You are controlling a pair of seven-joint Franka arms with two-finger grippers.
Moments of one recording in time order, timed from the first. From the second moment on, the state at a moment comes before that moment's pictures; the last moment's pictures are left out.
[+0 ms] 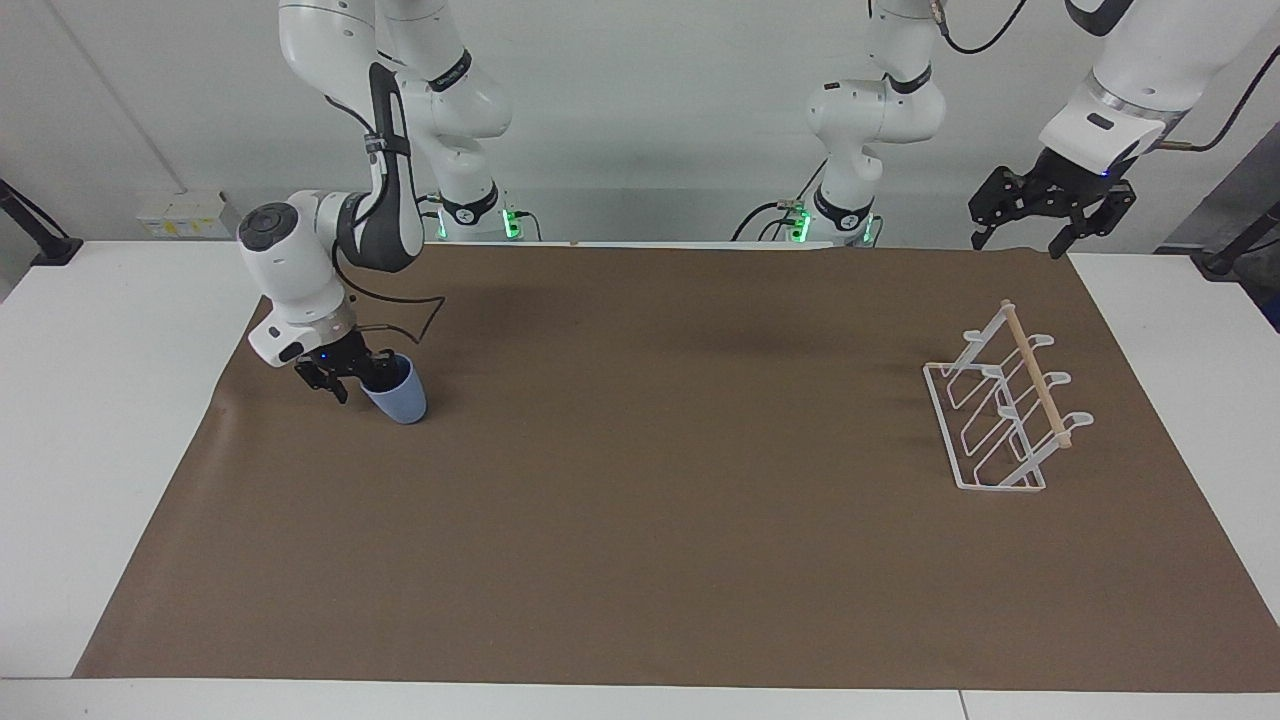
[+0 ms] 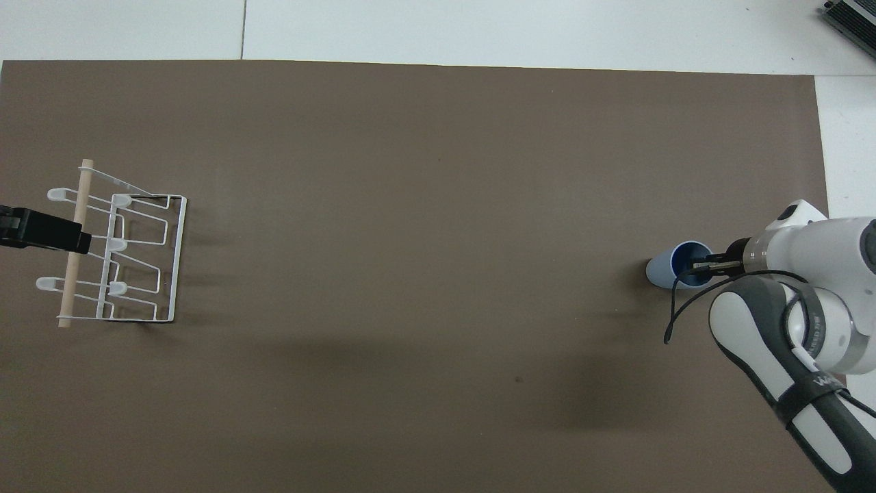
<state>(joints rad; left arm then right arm) -0.12 -0.05 0.06 -1.54 -0.03 1.47 0.12 -0.18 0.07 0.05 -2.24 0.01 2.36 -0.20</state>
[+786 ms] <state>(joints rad) -0.12 -0.05 0.06 -1.54 -0.03 1.47 0.12 -0.01 -0.02 0.08 -1.86 0.02 1.95 -0.07</state>
